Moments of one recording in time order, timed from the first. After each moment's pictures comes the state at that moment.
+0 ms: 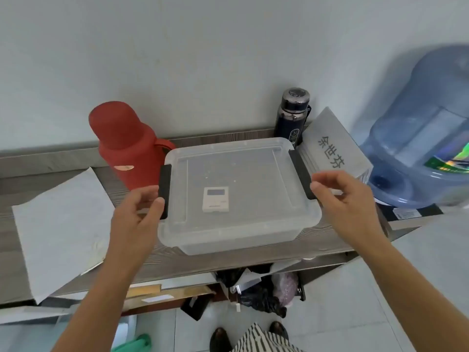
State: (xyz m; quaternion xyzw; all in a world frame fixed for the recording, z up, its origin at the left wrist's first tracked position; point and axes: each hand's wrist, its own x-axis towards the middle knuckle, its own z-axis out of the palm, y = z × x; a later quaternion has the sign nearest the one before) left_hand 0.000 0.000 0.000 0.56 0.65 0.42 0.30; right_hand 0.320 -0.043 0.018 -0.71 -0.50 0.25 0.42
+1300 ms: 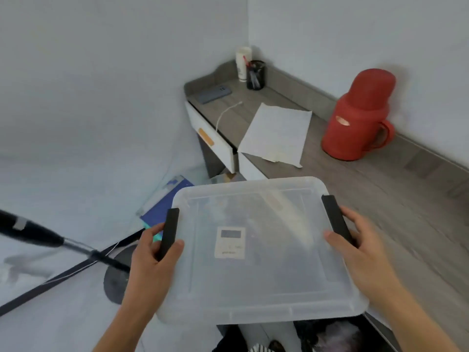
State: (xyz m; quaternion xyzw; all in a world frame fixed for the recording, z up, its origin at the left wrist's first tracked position) left_hand 0.026 -0.361 -0.008 0.02 0.82 0.55 0.17; right_hand 0.201 -0.106 -0.010 -0.40 -0.66 0.61 0.17
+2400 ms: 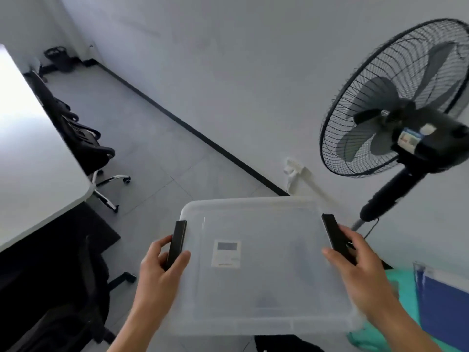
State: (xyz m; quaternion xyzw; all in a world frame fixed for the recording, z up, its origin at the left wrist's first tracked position) left_hand 0.088 -0.975 -0.055 -0.50 0.65 0.55 -0.18; right_hand -0.116 -0.746 -0.051 0.09 -0.79 0.56 -0.24
